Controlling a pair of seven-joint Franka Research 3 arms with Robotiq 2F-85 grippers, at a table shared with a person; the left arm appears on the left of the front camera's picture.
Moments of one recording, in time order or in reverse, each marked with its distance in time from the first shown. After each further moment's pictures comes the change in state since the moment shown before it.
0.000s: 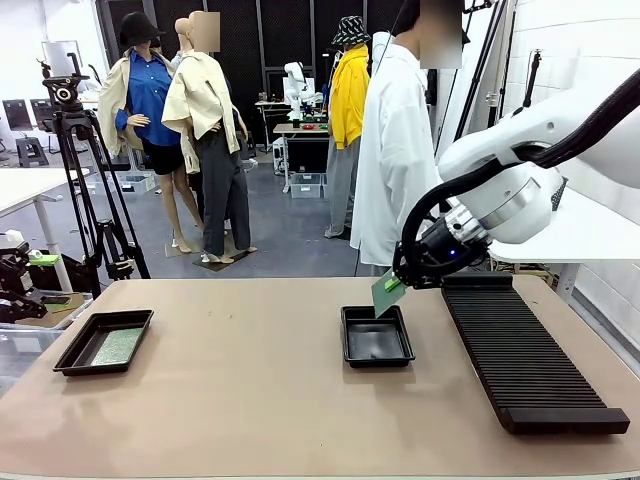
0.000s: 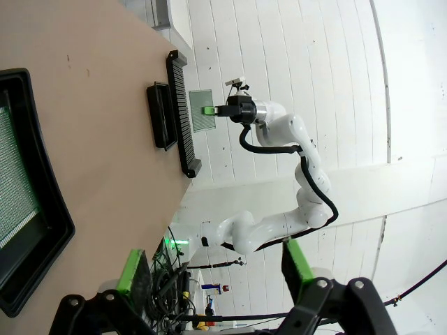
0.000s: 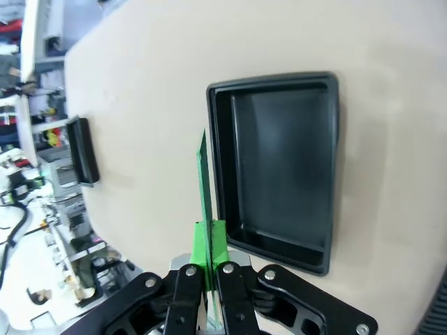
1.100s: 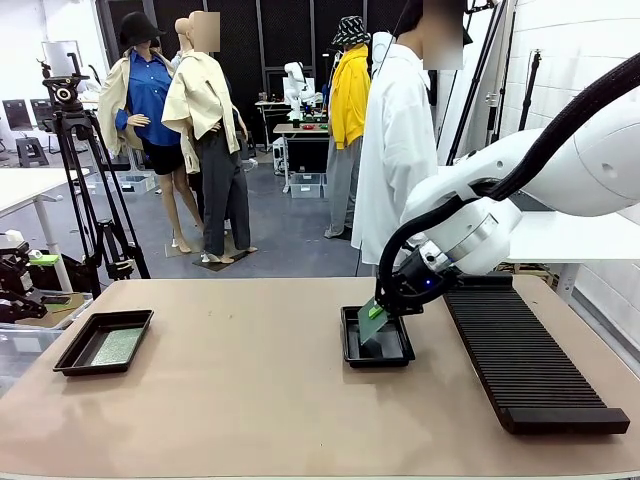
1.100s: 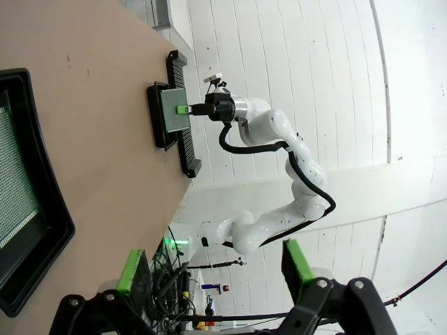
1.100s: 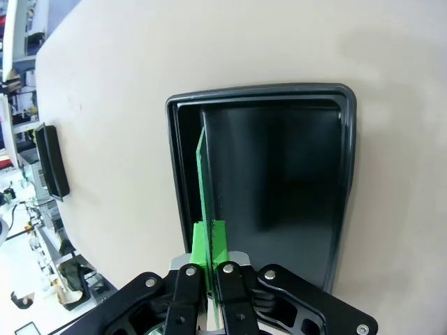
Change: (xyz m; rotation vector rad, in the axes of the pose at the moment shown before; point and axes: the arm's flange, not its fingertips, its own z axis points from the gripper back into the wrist) left arm 0.000 0.000 0.000 0.000 0.000 0.000; right arm 0.008 -0.020 -0.068 -0.043 0.017 0.013
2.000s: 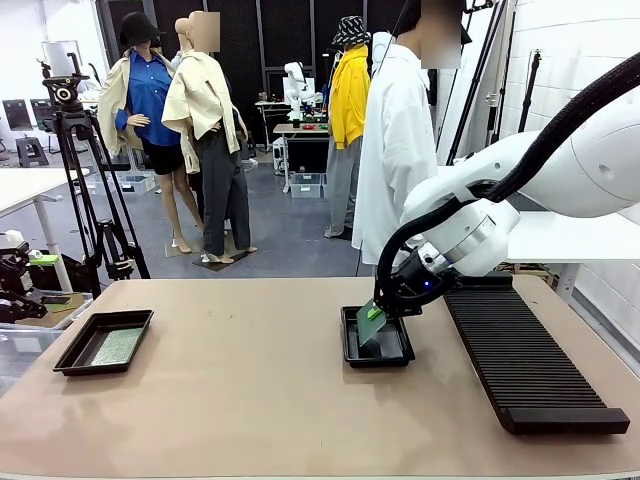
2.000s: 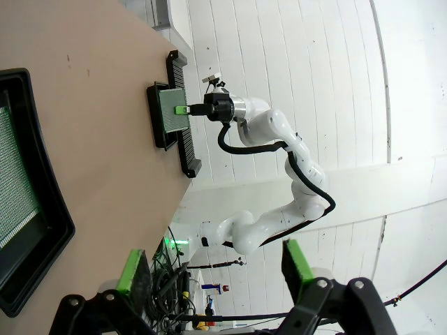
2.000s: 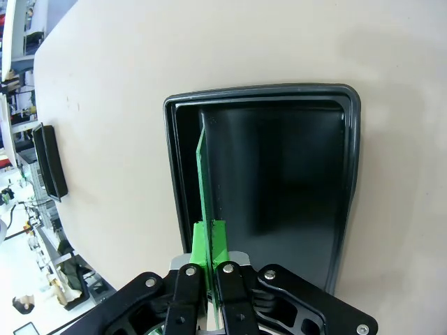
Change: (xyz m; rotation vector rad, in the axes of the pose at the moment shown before) left arm 0.000 0.000 0.000 0.000 0.000 0.000; right arm 0.000 0.000 -0.003 -0.001 0.002 0.002
